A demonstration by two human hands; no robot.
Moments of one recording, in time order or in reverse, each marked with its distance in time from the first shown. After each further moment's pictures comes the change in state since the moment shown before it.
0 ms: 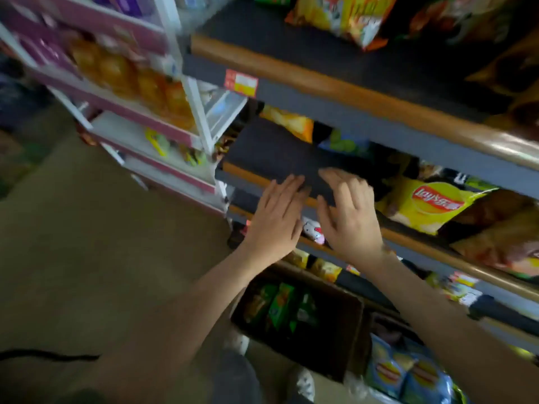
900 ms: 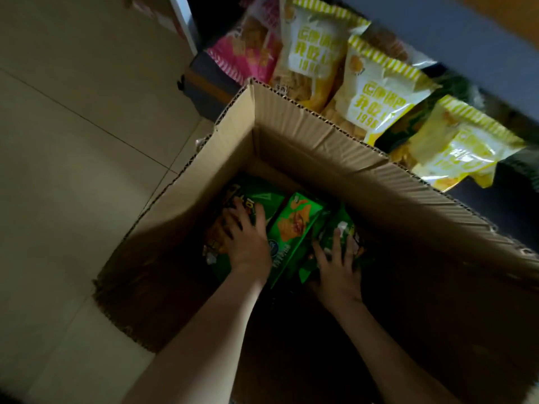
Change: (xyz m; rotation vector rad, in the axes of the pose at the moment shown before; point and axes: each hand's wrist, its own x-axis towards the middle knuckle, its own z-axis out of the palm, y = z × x) left_hand -0.380 -0.076 0.528 0.237 -1.147 -0.947; right_hand -0.541 0.168 0.446 -0.236 -1.464 0.547
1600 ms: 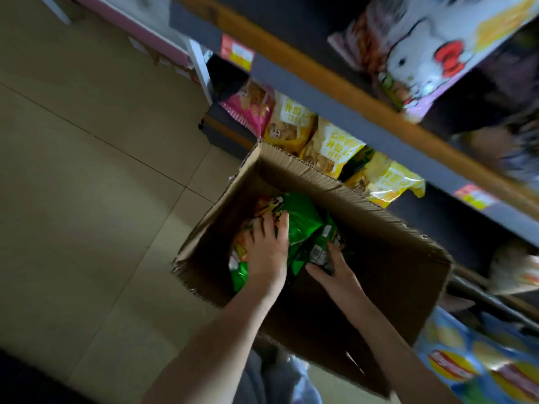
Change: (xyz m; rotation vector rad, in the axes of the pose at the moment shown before) left_hand -0.110 -0.005 -0.091 -0.157 0.368 0.268; right_hand -0.125 -0.007 -0.102 1.153 0.032 0.060
